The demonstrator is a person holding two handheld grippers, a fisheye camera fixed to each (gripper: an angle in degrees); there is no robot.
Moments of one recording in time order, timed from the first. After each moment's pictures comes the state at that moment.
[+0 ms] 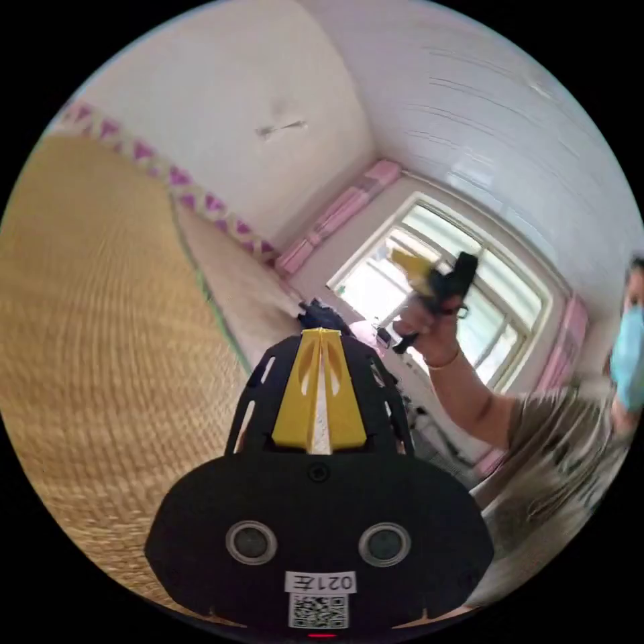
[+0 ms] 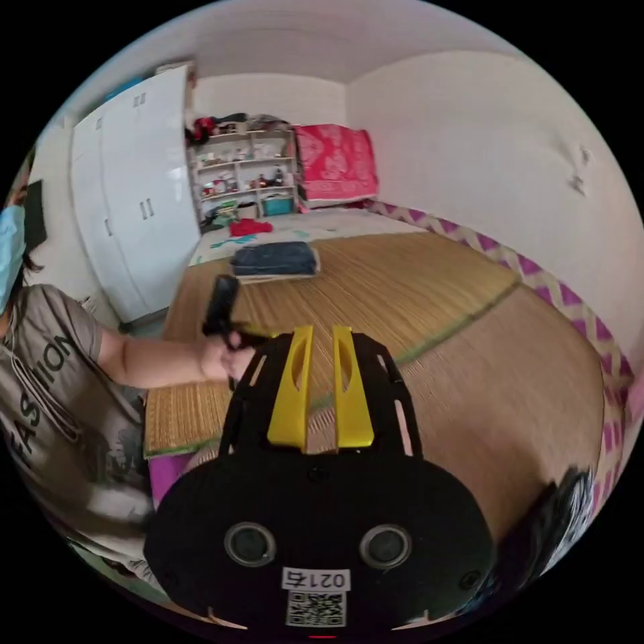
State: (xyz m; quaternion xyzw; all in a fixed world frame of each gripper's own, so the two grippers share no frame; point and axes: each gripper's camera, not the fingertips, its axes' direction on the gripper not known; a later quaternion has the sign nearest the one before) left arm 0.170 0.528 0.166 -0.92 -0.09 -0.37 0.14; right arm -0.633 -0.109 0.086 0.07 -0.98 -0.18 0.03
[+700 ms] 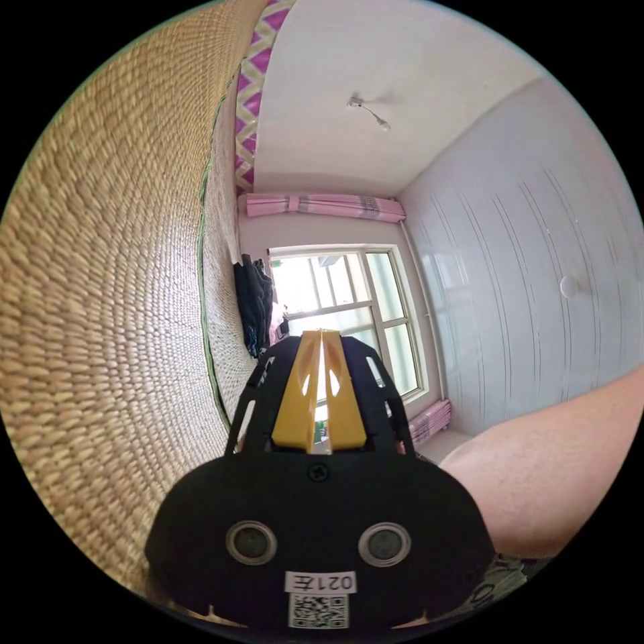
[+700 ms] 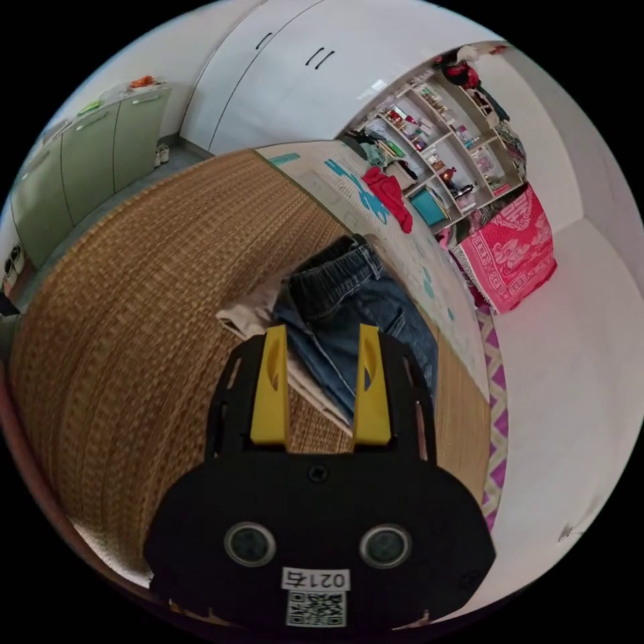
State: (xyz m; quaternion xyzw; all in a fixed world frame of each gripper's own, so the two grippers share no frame) left arm 0.096 0.475 0.092 -0.80 -0.18 -0.56 0.08; right arm -0.464 -0.420 -0.236 0.49 -0.83 -0.27 -0.02
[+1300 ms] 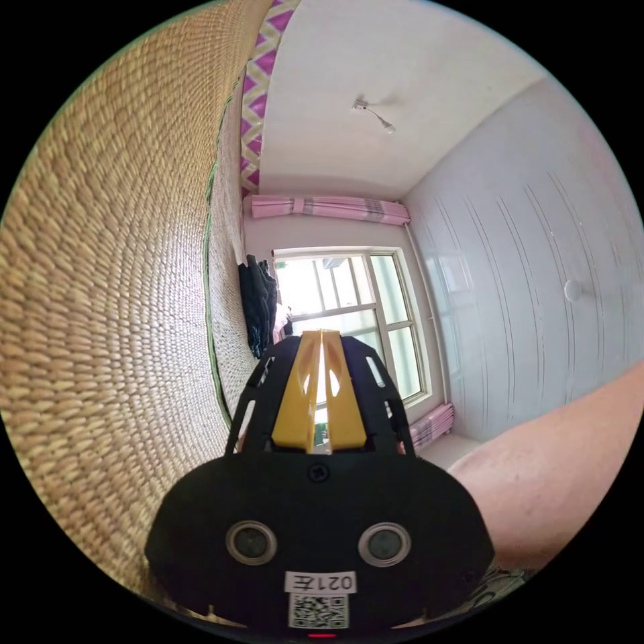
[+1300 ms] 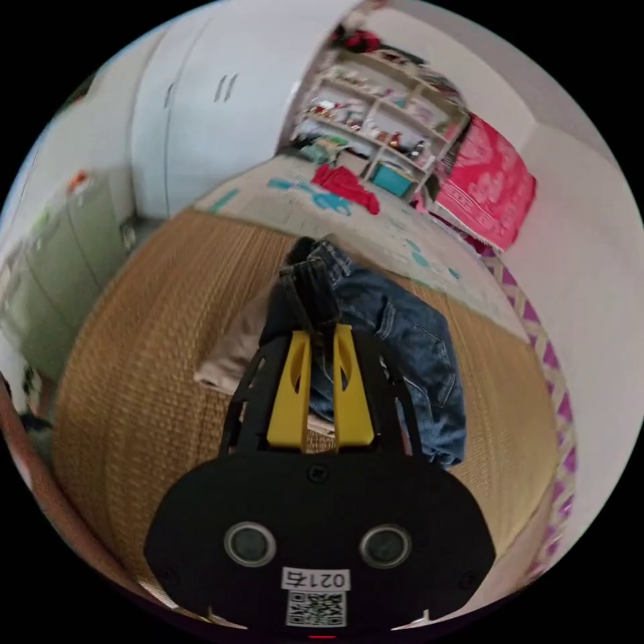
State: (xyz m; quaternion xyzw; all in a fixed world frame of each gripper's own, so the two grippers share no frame) left arm 0.111 0.450 0.072 -0.80 -0.19 -0.56 0.08; right arm -0.576 -0.566 -0.107 0.26 -0.93 -0.26 -0.04
